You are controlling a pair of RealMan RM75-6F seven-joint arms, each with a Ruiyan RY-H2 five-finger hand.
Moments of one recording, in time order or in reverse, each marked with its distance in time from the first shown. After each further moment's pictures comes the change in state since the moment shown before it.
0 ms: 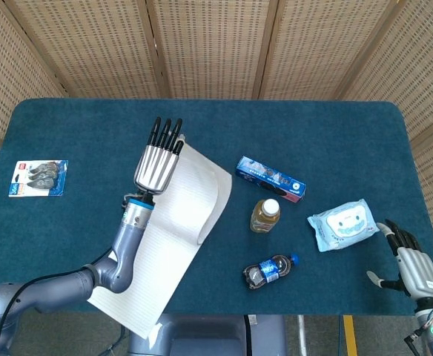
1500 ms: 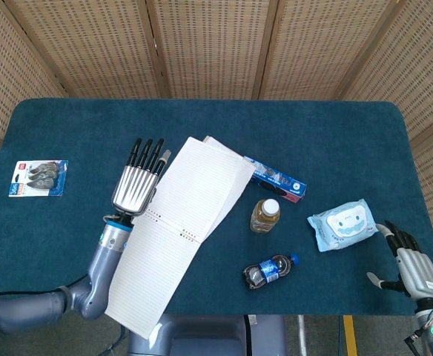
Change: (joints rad) left arm 0.165 0.179 0.155 -0.337 0.012 0.120 -0.091; right arm 0.003 0.006 -0.005 -0.002 0.003 -0.011 -0.010
